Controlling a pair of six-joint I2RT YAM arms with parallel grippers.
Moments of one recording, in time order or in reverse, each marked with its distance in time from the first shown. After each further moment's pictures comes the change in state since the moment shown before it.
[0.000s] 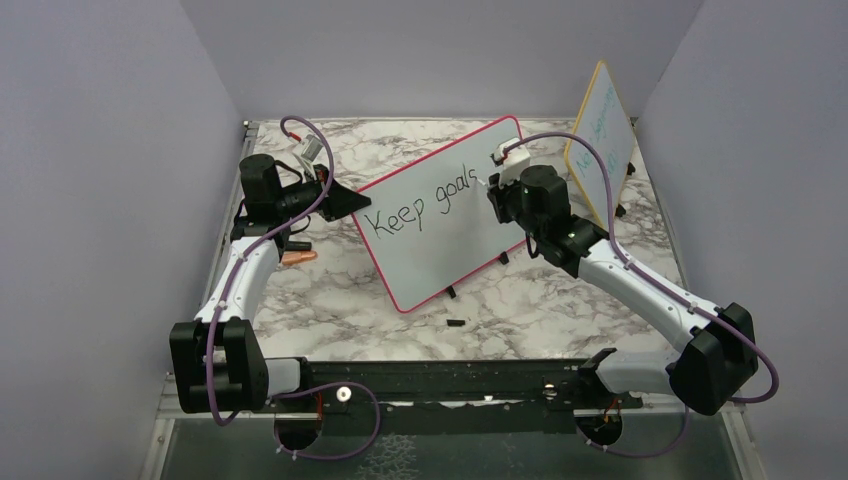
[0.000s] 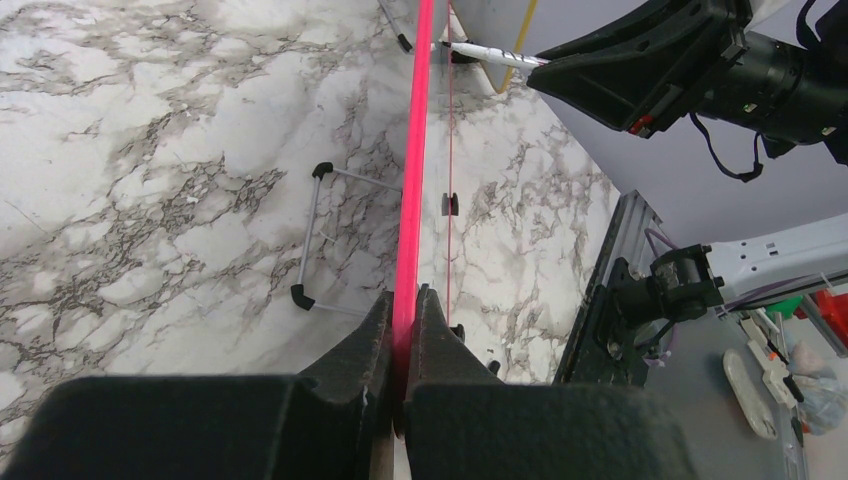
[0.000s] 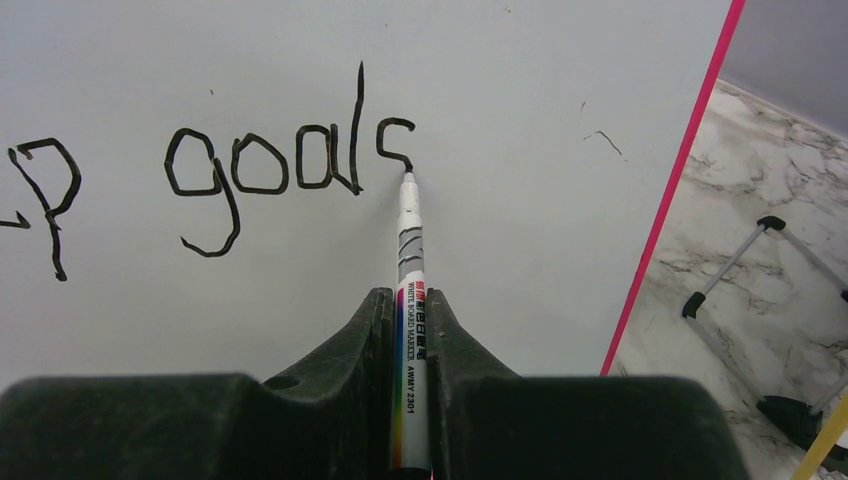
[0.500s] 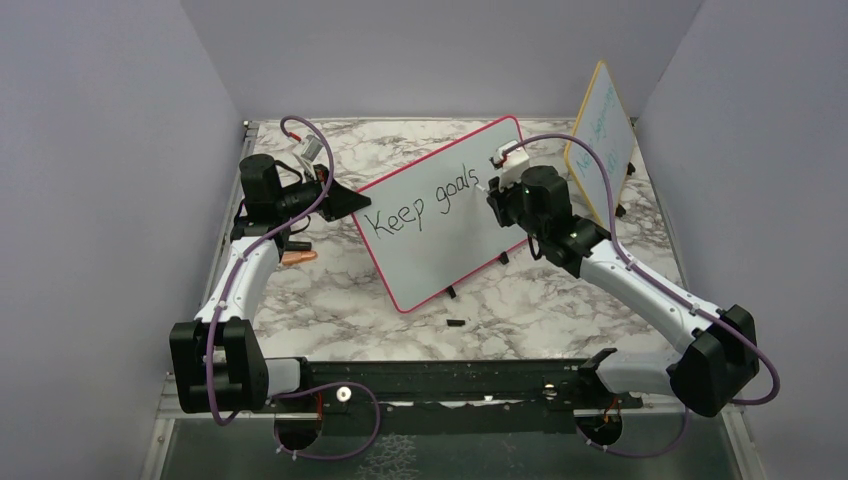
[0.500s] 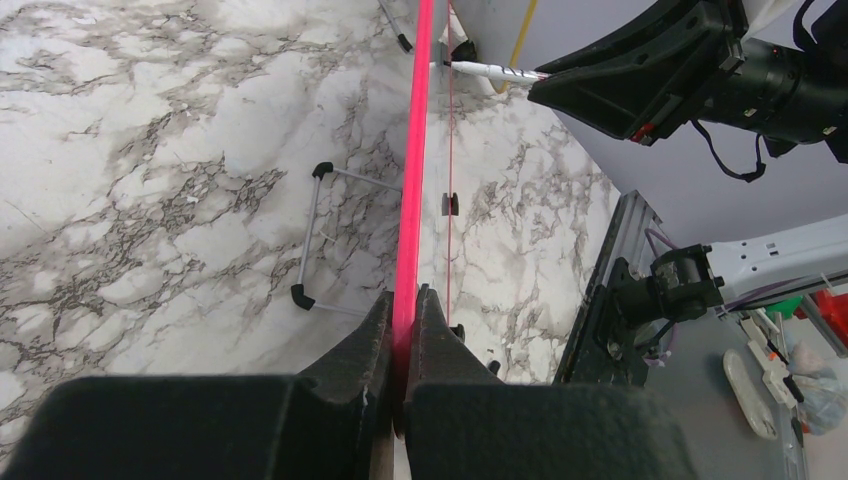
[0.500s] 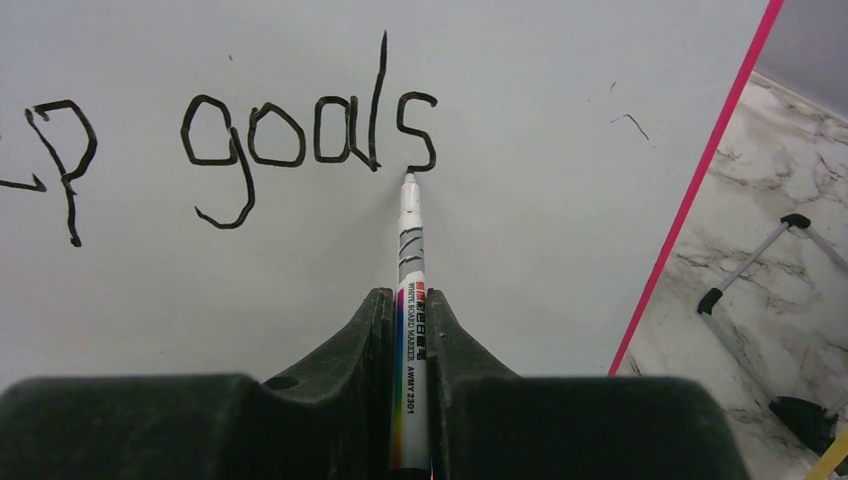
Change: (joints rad) left arm 0.000 0.000 0.000 0.000 0.000 0.000; right arm -0.001 -0.007 0.000 -0.045 -0.051 0.000
